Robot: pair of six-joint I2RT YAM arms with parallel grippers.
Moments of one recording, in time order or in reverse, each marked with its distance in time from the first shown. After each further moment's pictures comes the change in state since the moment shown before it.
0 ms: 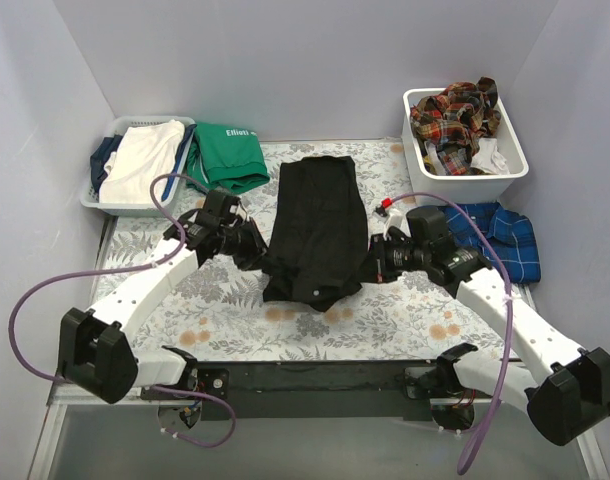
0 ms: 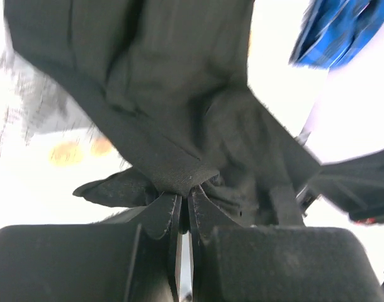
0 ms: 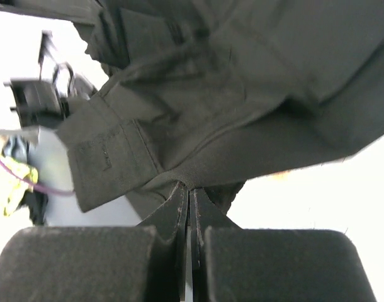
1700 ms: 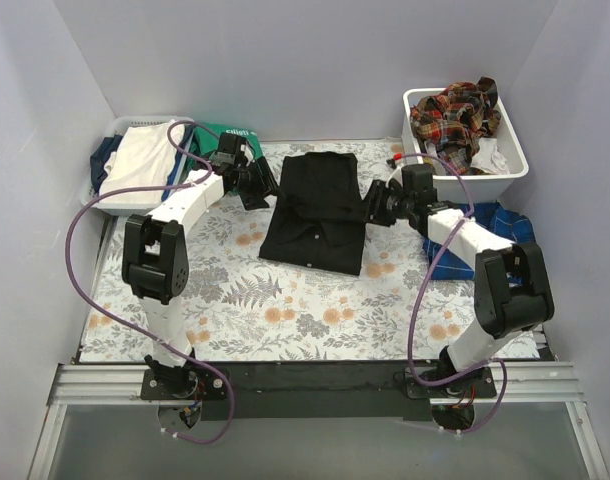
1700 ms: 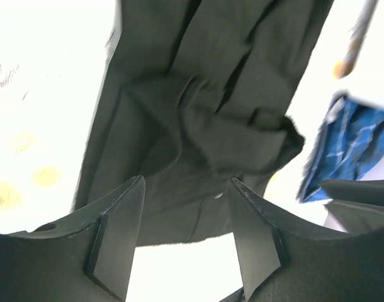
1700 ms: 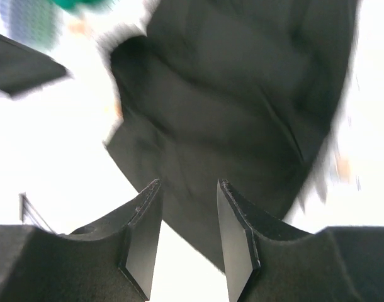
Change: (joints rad) left arm 0.167 0.687 0.628 0.137 -0.109 0.171; right arm -0.221 0.627 0.309 0.457 0.132 0.130
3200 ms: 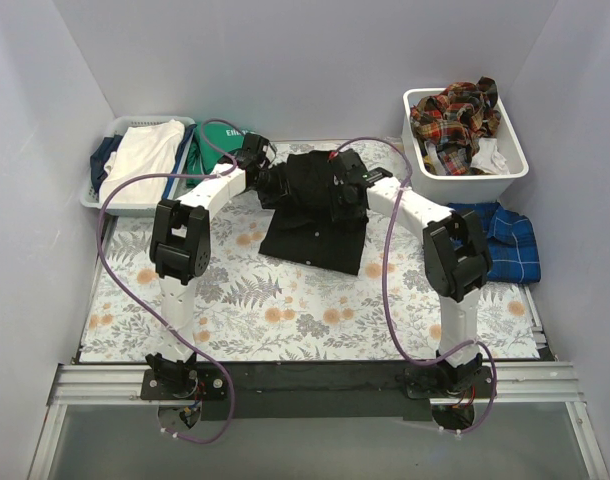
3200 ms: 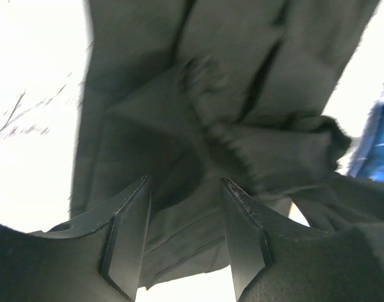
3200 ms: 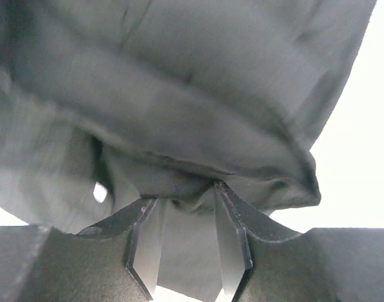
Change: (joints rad) left arm -0.062 0.237 0.191 -0.097 0.027 0.150; right arm 0.287 0.345 0.485 -0.575 0.556 -0.250
